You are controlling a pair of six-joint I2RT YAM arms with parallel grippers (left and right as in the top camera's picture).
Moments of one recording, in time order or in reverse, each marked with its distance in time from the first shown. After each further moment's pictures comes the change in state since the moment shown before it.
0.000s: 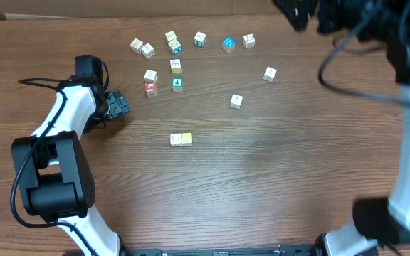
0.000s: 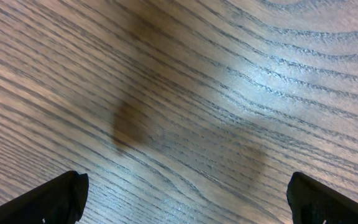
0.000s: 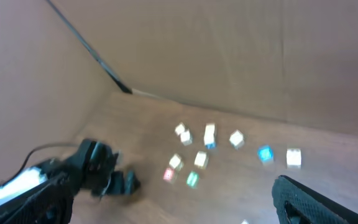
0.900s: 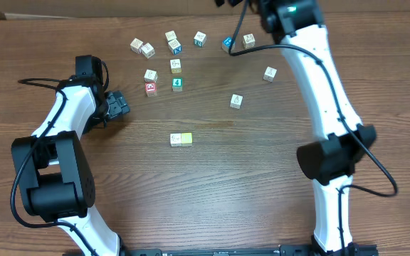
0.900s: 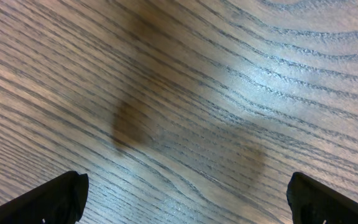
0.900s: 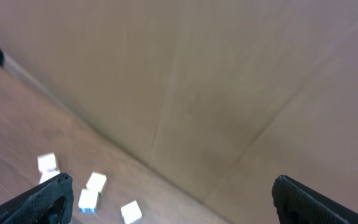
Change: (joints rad) left arm 0.000 0.000 0.000 0.000 0.000 0.000; right arm 0.268 0.506 0.111 0.472 0.515 -0.414
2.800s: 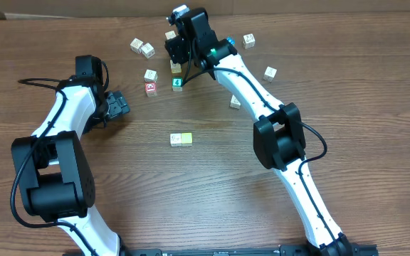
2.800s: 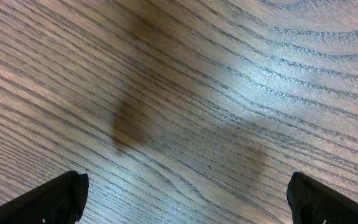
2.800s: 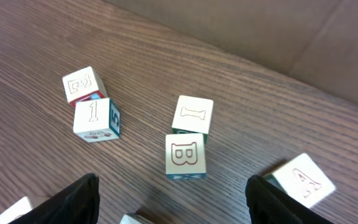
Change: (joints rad) left arm 0.000 0.000 0.000 0.000 0.000 0.000; right arm 0.175 0.428 -0.021 0.164 0.015 0.275
